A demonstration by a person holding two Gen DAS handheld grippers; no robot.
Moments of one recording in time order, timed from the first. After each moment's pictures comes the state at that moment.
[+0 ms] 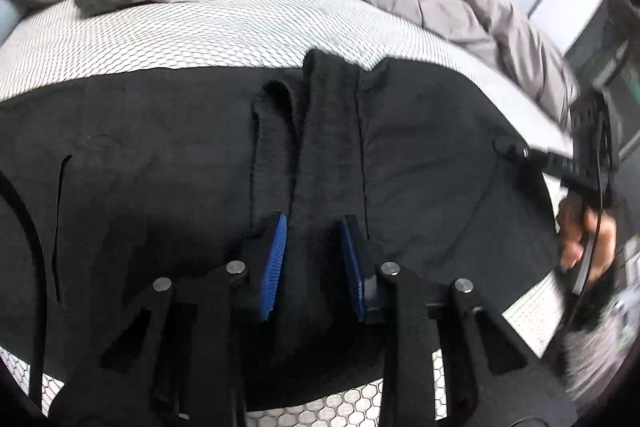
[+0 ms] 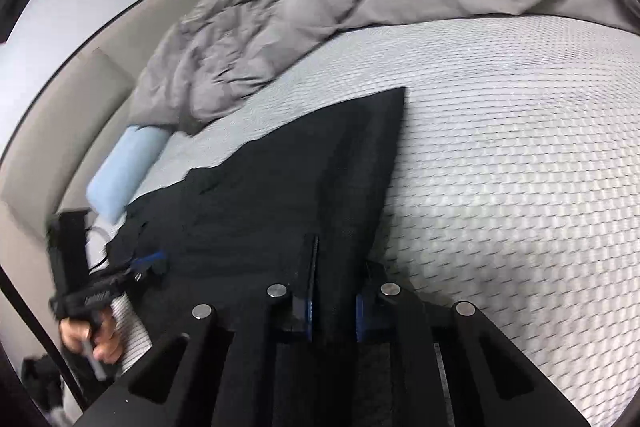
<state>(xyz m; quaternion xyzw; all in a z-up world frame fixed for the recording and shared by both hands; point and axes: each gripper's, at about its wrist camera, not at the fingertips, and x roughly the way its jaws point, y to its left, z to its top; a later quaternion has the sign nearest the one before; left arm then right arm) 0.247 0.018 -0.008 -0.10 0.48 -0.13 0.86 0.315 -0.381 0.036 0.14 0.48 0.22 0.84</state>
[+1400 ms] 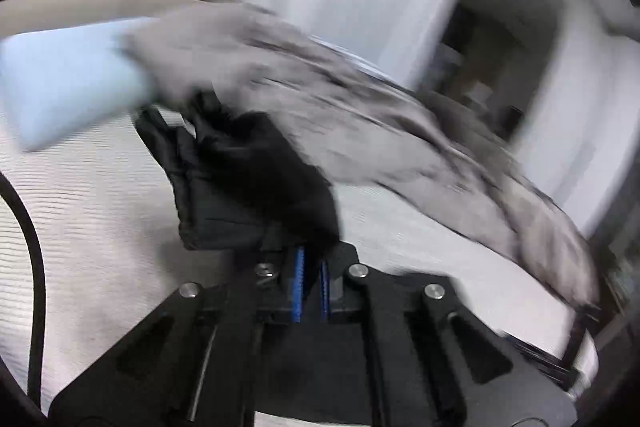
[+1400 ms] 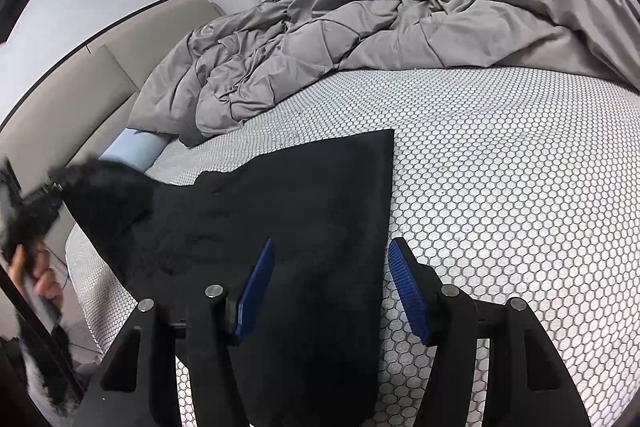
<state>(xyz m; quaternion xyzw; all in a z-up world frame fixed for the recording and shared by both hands) 0.190 0.044 0.132 -0.22 0.25 0.01 0.94 0.264 -0.399 0.073 0.10 0.41 0.22 0.88</state>
